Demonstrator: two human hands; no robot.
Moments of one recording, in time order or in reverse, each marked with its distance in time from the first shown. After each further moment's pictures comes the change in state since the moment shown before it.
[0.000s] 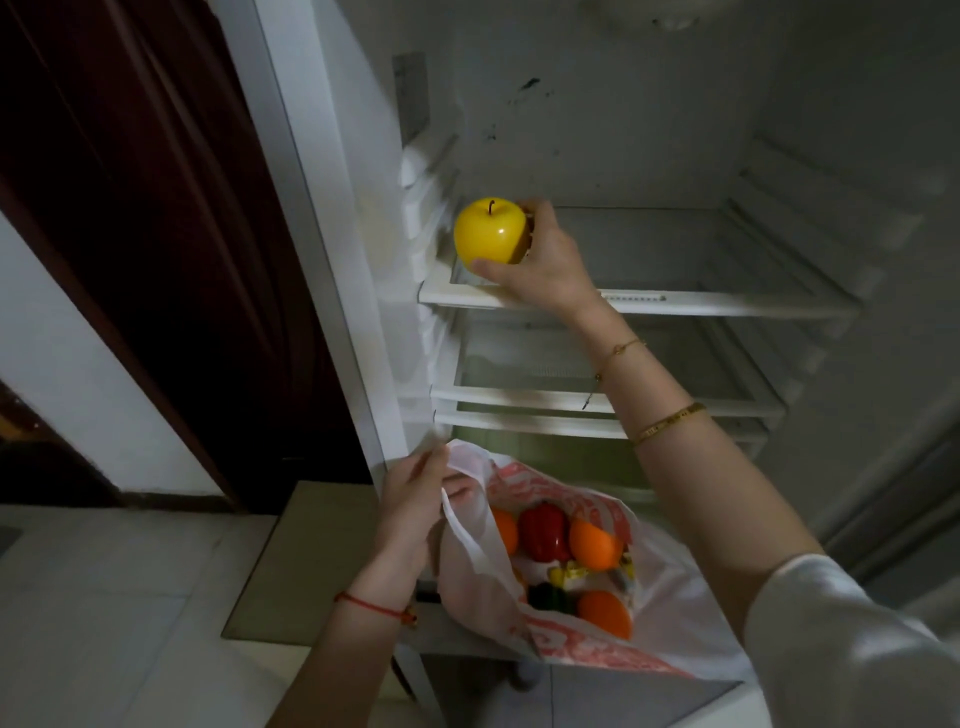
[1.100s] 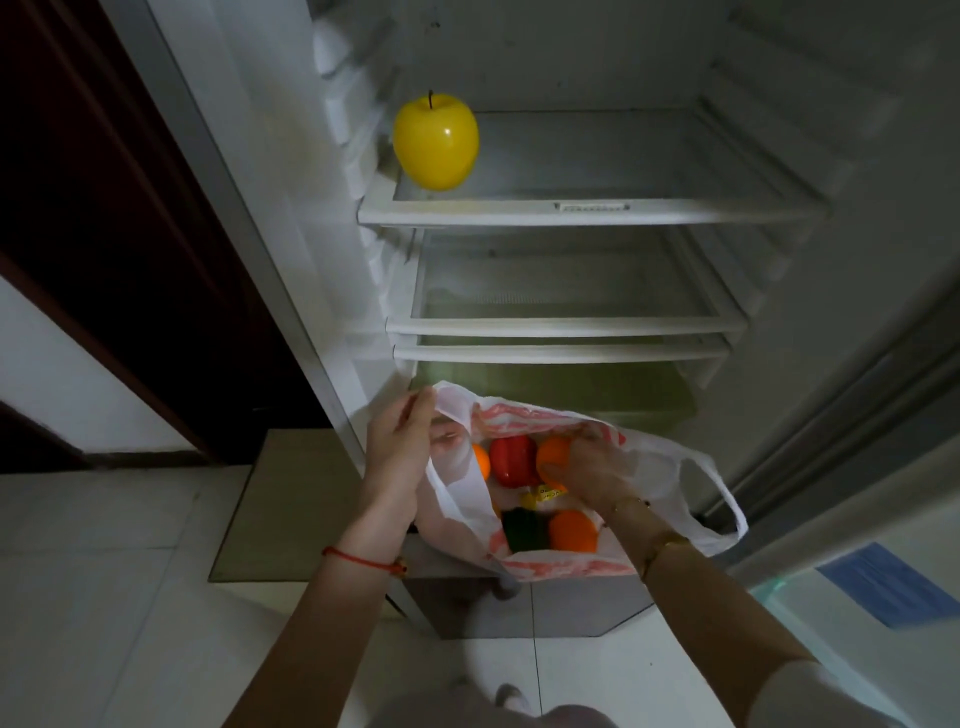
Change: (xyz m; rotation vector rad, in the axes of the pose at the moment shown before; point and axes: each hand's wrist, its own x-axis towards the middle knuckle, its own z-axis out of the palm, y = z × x) left_hand -0.013 -0.019 0.012 0.131 -0.060 0.098; right_hand -0.214 0.207 0.046 -0.573 -0.412 0.693
